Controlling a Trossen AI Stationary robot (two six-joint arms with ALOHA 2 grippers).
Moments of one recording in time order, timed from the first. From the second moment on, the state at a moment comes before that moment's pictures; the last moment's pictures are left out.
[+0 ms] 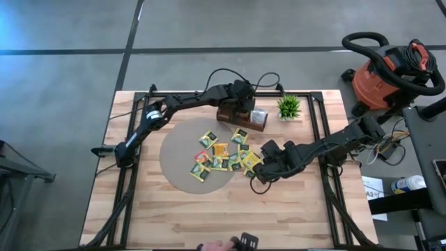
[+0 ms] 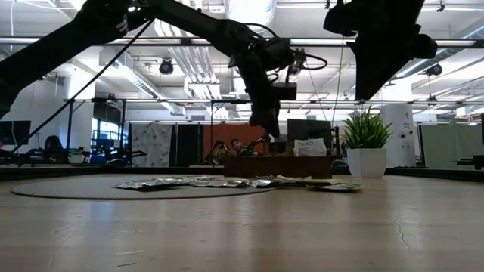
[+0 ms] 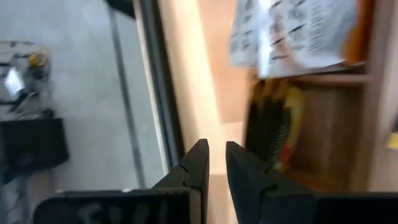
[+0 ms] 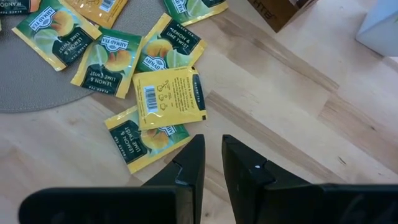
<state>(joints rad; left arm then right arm) 0.37 2.29 2.12 -0.74 -0.28 0.76 0.34 1.57 1.22 -1.13 0.47 1.31</state>
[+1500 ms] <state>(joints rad) 0.18 1.28 0.75 -0.41 0.11 -0.41 0.06 1.49 0.93 -0.30 0.11 0.89</state>
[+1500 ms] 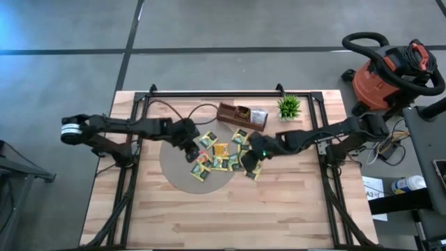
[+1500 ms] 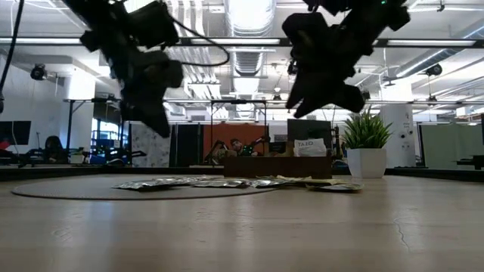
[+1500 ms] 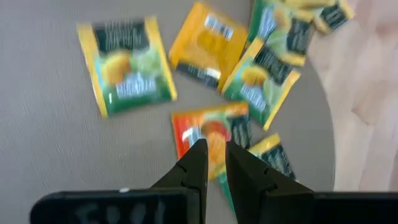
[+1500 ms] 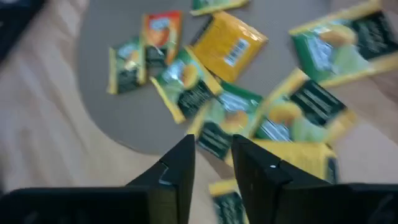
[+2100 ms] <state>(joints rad) 0.16 1.29 0.57 -0.16 0.12 -0.52 -0.02 1.81 1.01 0.08 -0.17 0.93</state>
